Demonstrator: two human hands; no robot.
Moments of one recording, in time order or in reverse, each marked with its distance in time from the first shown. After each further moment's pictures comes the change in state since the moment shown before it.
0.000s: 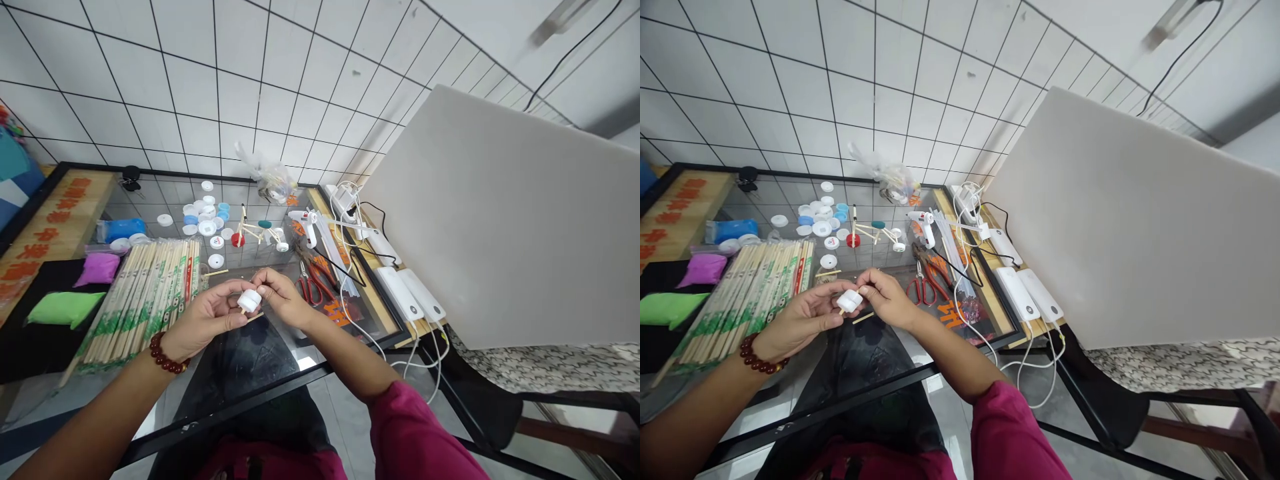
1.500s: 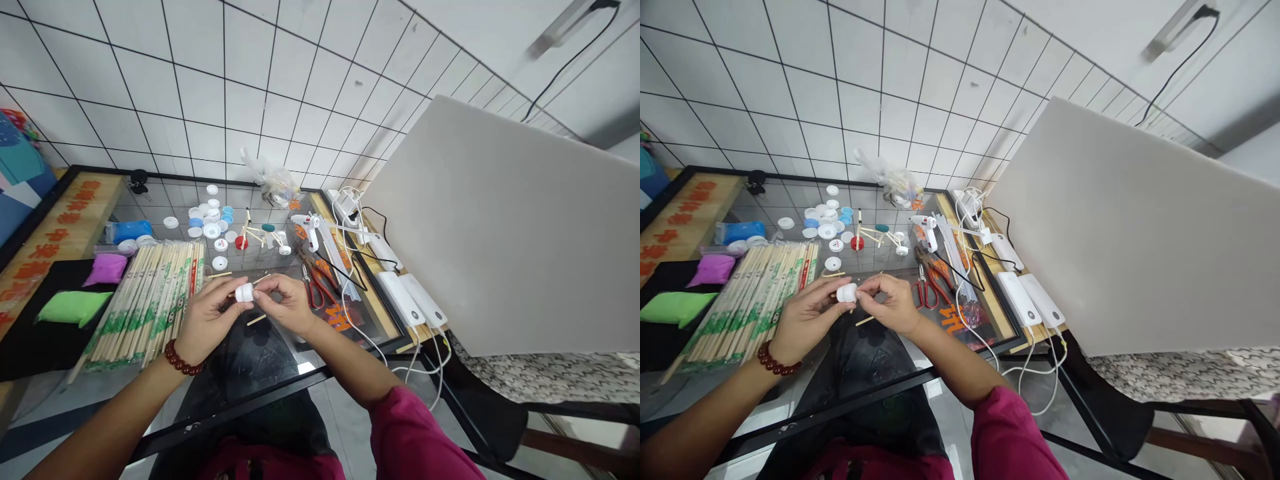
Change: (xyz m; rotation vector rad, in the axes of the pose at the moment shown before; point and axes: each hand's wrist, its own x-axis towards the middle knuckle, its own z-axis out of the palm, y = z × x) left_hand -0.004 -0.015 -0.005 0.934 0.435 0.394; right_hand -0.006 -0.009 0.009 -0.286 0.264 -0.184
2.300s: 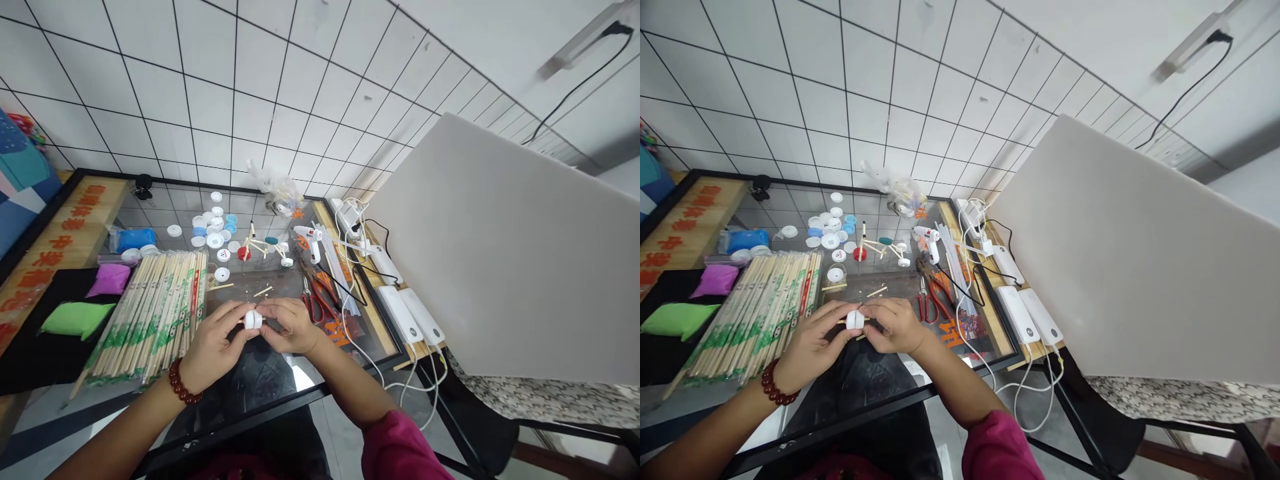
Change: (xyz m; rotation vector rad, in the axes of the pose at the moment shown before) left_hand -0.002 0.014 -0.002 0.096 -0.102 0.144; right_hand -0.002 0.012 -0.012 -0.322 -0.096 -0.462
